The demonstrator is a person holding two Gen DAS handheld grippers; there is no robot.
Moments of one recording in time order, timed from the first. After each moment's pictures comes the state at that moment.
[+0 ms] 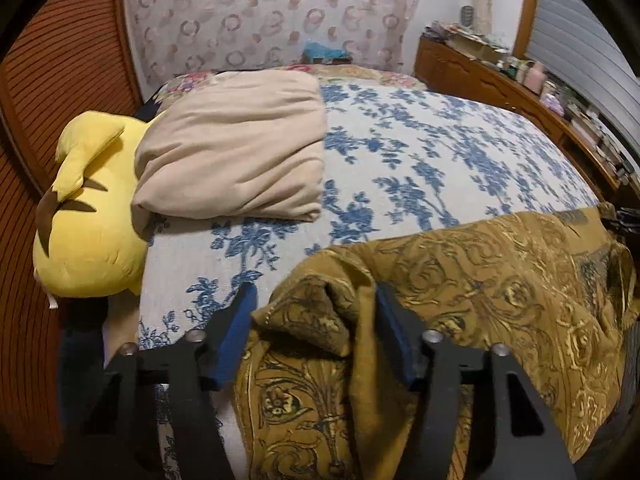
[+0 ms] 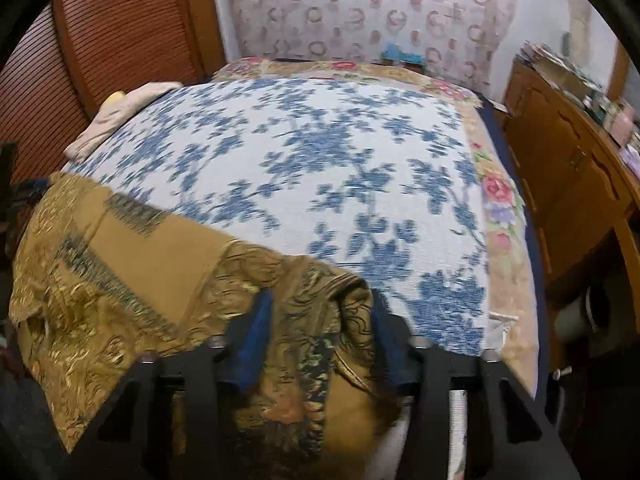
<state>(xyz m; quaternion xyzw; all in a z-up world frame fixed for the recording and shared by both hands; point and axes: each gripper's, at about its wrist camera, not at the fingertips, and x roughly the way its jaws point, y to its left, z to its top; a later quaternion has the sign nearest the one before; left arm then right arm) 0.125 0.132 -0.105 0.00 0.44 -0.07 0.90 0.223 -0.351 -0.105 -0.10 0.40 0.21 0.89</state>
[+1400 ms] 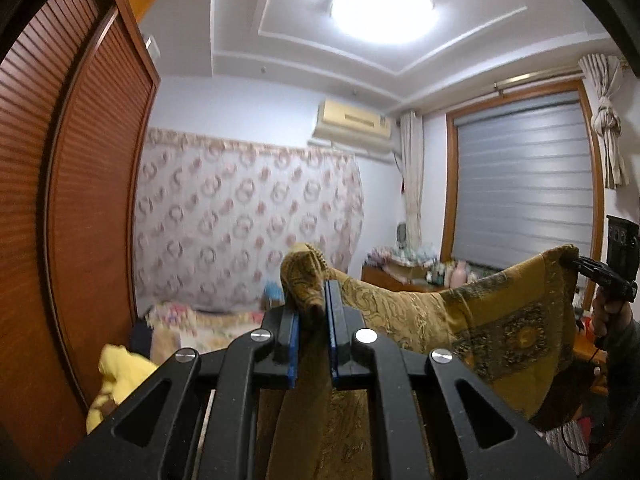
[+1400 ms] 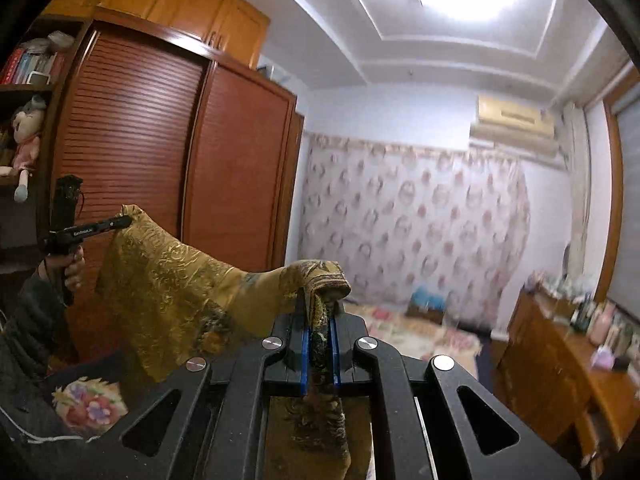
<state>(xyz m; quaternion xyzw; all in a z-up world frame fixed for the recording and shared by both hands) -0.063 0.171 0.244 -0.06 0.02 -0.13 0.99 -0.054 -0.359 0.191 -0.12 -0.01 0.27 0.96</state>
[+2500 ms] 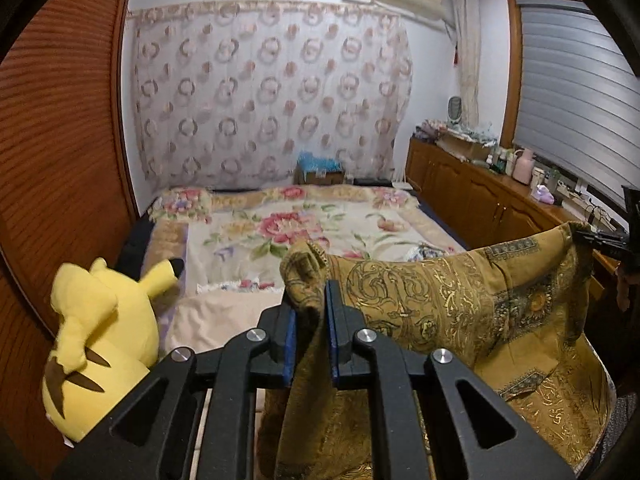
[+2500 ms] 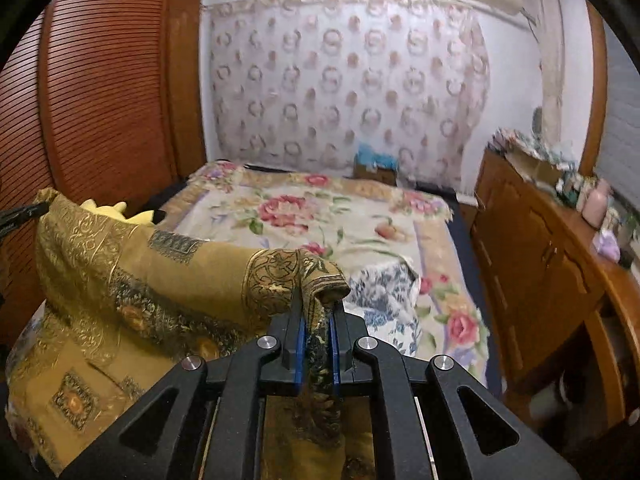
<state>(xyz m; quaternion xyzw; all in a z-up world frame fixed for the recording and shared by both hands) 0.255 0.123 0.034 -0.03 0.27 -0.08 0.96 0.289 -0.305 0.022 -0.08 0.27 0.15 0.95</state>
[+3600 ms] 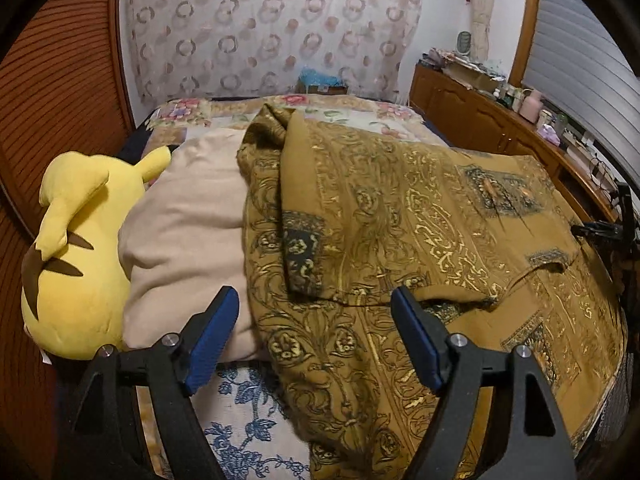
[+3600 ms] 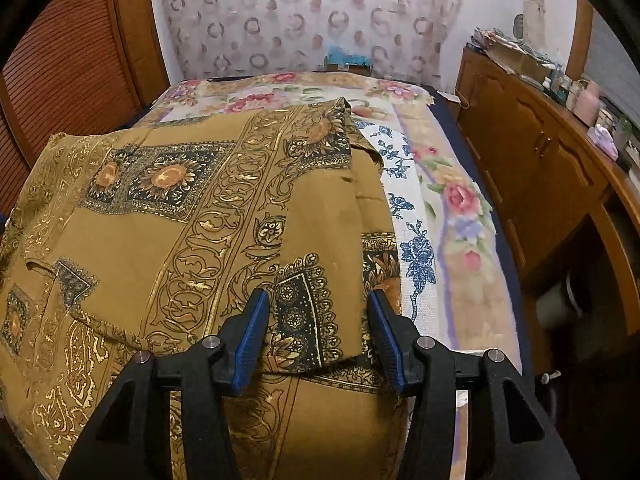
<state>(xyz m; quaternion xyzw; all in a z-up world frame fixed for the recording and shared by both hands) 0.196 0.134 -0.071 -0.02 0.39 -0.08 0.92 0.307 -0.332 -0.026 -0.06 0.41 0.10 0.91</state>
